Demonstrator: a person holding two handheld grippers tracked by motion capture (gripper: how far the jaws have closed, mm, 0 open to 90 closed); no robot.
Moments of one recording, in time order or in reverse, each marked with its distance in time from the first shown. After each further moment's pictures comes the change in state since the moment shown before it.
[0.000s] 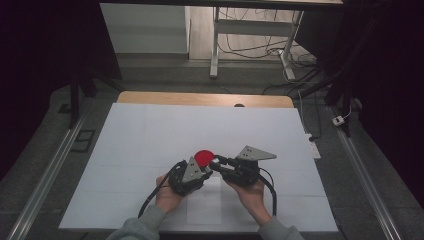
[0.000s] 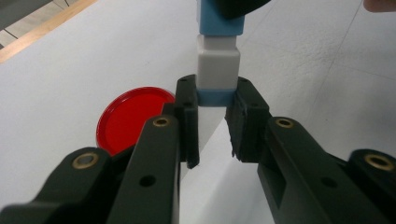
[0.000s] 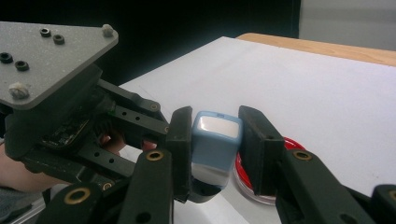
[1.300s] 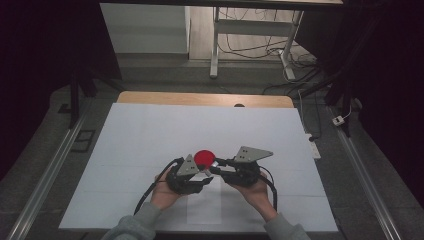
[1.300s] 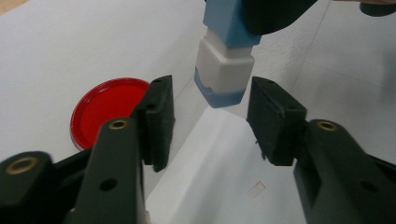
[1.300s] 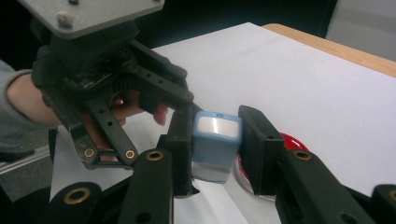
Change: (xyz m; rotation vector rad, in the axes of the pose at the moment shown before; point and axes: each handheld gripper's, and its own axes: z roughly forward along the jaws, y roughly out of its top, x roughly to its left) left arm 0.013 -0.002 -0.002 0.016 -0.127 -0.059; right arm -0.004 0.005 0.000 0.089 0.087 -0.174
